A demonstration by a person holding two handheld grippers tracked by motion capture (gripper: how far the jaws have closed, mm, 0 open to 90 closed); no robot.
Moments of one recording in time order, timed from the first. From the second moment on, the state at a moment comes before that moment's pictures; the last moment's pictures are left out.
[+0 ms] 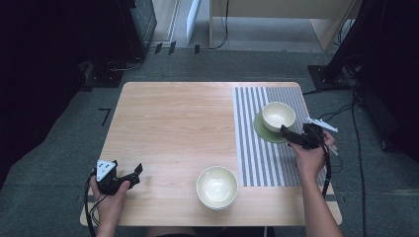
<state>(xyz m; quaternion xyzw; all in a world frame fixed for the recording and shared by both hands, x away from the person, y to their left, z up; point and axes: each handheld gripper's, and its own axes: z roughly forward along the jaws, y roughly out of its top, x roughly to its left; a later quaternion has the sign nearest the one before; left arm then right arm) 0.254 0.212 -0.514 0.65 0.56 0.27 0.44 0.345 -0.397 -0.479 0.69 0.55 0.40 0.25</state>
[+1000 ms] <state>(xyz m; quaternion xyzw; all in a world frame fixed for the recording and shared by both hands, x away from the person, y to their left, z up) 0.254 0.212 -0.514 0.65 0.56 0.27 0.44 0.312 -0.386 -0.483 0.67 0.57 0.41 0.25</state>
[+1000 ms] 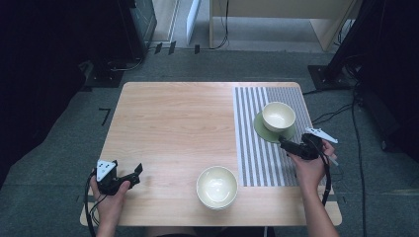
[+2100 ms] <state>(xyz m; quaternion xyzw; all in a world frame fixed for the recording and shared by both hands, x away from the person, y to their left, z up) 0.254 0.211 -0.514 0.65 0.56 0.27 0.44 0.269 -0.400 -0.503 0.66 0.57 0.42 0.25</state>
